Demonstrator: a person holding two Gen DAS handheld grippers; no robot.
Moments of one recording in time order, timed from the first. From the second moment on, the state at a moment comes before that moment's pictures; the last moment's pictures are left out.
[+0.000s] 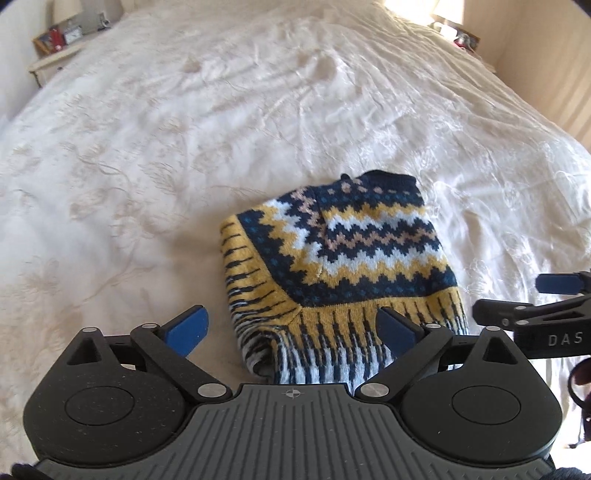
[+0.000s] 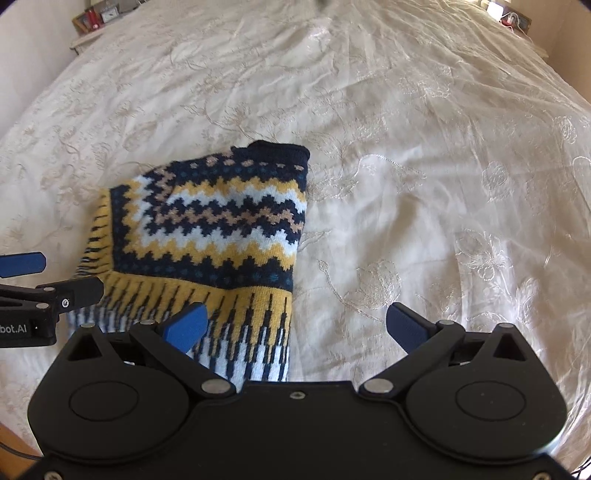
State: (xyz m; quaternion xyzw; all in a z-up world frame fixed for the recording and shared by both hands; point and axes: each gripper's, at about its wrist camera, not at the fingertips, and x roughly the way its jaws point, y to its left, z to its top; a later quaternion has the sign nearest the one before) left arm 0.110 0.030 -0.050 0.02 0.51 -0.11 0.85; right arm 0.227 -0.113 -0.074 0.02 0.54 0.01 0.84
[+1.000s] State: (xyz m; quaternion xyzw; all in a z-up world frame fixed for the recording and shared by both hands) left arm 0.001 0.019 0.055 -0.02 0.46 0.01 0.89; right arm 0.138 -0.123 0.027 0.06 0.51 -0.01 0.86
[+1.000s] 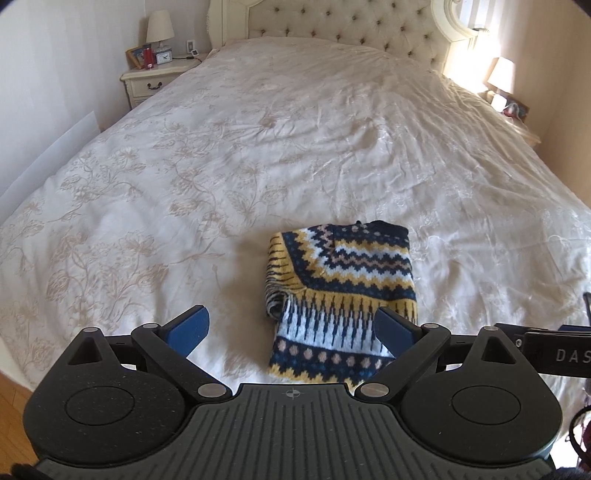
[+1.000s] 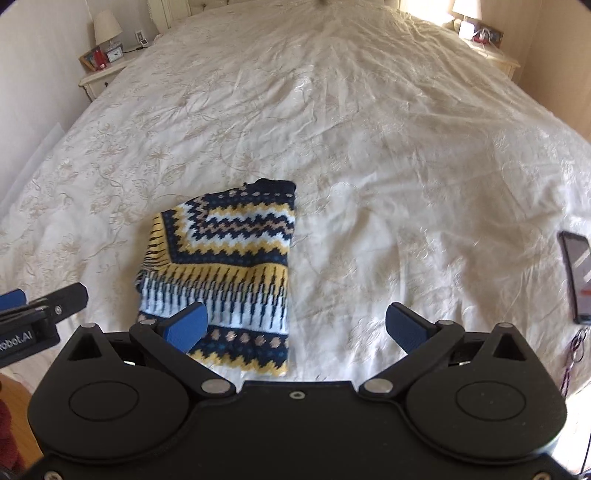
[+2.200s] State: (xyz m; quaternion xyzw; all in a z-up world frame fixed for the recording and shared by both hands) left arm -0.018 0.007 0.041 0.00 0.51 0.02 0.86; right arm 0.115 -0.120 0.029 0.06 0.51 -0.01 0.86
